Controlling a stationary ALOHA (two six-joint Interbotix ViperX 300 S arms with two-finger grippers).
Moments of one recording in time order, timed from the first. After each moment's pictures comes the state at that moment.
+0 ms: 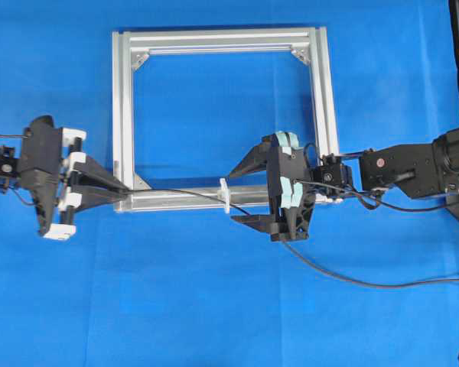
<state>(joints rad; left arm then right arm) -0.15 -0.15 1.28 -0.09 -0.73 -0.13 0.07 0.12 0.82 0.02 -0.43 0.16</state>
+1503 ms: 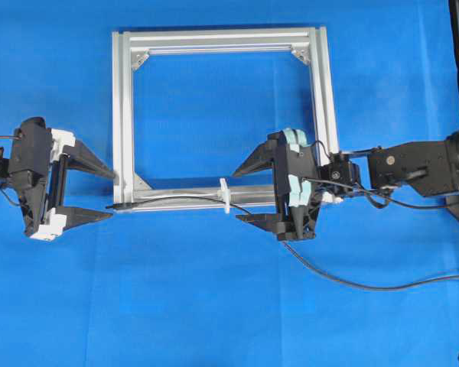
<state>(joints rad) -0.15 -0.20 1.30 -0.09 -0.62 -0.13 0.07 0.05 0.84 0.02 -0.39 0.16</state>
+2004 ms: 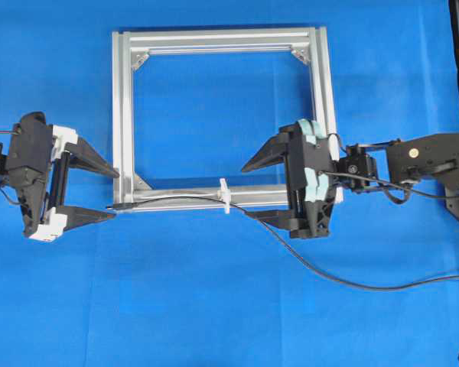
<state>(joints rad) -0.15 -0.33 1.25 -0.09 -0.45 -0.12 0.08 -0.08 0.86 0.02 -0.29 0.16</state>
